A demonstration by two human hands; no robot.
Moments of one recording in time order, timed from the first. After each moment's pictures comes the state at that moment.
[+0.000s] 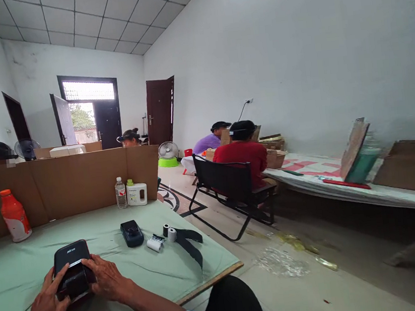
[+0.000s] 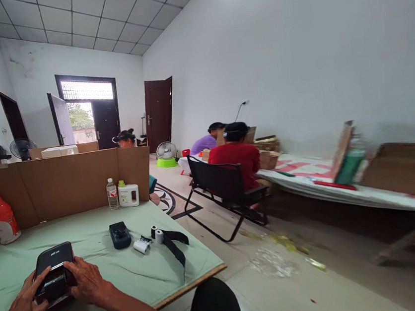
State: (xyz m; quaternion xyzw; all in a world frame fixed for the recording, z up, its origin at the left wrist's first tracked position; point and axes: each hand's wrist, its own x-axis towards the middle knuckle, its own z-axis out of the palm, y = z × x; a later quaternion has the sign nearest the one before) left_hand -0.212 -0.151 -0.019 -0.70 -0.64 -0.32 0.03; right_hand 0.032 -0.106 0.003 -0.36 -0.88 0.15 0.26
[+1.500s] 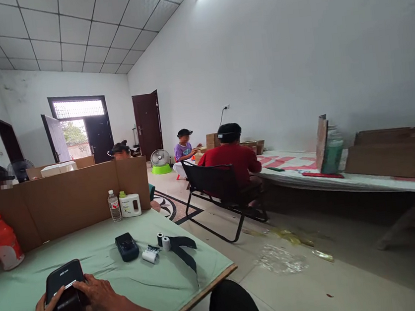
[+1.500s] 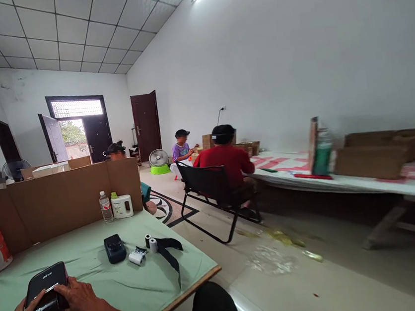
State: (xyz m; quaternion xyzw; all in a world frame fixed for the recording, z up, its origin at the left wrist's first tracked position) left_hand -0.229 -0.131 -0.025 -0.71 -0.62 -0.35 -0.02; right_hand 0.031 -0.106 0.011 -0.36 -0.88 0.14 0.27
